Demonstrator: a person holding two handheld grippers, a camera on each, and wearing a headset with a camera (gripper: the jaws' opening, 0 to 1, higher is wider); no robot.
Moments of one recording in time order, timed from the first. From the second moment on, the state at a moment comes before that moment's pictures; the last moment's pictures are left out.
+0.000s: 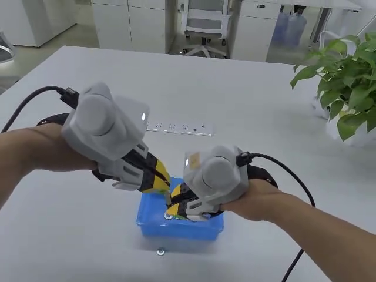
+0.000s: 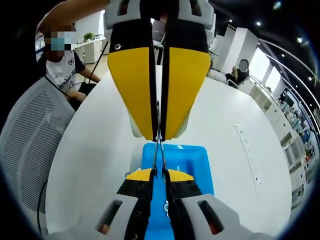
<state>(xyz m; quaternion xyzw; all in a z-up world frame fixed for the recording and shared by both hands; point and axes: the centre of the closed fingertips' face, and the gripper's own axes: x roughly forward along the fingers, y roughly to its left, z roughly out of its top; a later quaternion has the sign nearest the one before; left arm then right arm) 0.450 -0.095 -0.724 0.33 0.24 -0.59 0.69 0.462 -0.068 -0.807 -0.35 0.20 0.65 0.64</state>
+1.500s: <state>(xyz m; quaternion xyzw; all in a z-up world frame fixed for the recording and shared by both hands) 0.409 -0.089 -0.769 0.32 0.29 -0.61 0.67 0.416 -0.062 -0.854 -0.33 0.23 0.67 0.63</state>
